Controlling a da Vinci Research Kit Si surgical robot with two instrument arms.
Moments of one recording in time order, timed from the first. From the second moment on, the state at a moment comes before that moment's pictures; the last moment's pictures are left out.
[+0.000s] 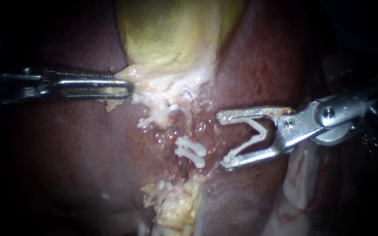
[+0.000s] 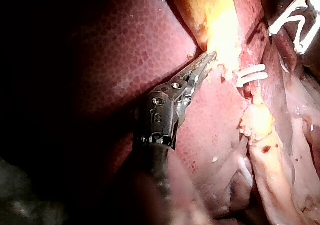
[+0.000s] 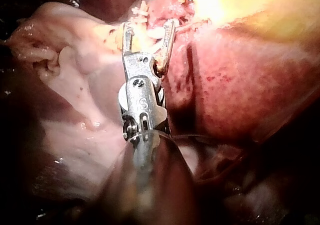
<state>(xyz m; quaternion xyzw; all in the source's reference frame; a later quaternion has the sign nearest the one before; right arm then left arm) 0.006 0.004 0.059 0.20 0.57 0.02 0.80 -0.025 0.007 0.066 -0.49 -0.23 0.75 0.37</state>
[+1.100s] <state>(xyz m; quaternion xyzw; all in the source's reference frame) 0.012 0.004 0.066 0.28 0.56 0.18 0.76 -0.021 0.009 0.058 -0.50 -0.22 0.74 0.39</state>
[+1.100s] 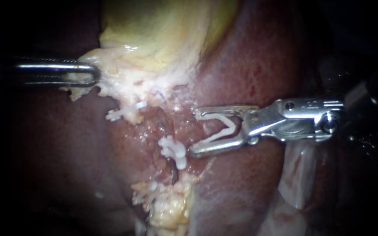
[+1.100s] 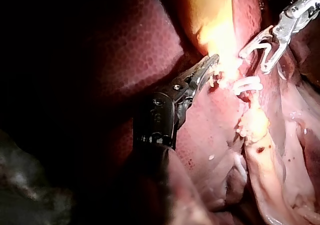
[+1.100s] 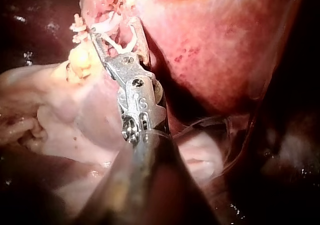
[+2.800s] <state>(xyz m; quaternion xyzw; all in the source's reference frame) 0.017 0.005 0.062 0.38 0.62 0.22 0.65 -0.021 0.009 0.058 -0.50 -0.22 0.74 0.39</state>
